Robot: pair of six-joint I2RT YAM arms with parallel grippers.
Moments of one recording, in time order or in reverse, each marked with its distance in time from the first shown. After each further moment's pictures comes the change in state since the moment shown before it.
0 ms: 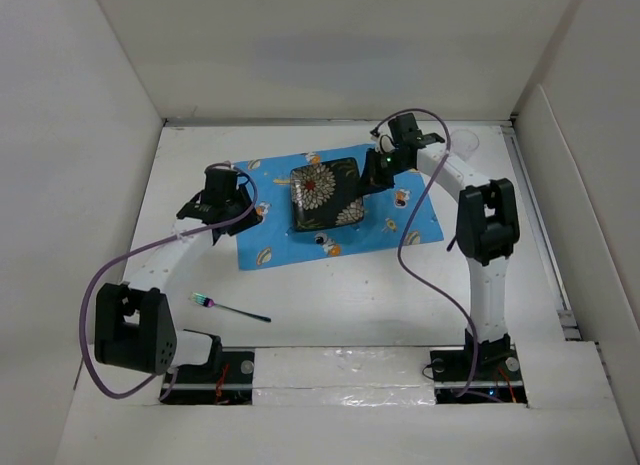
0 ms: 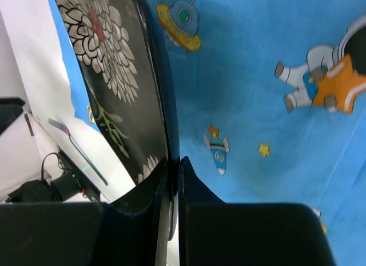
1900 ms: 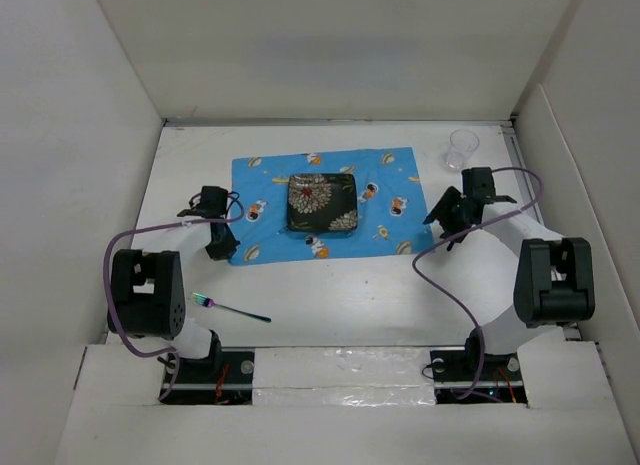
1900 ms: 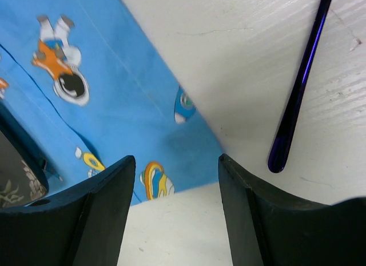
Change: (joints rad) left arm 0.102 0.180 -0.108 -0.064 -0.157 0.013; right arm -0.292 -0.565 -0.847 0.270 0.501 0.338
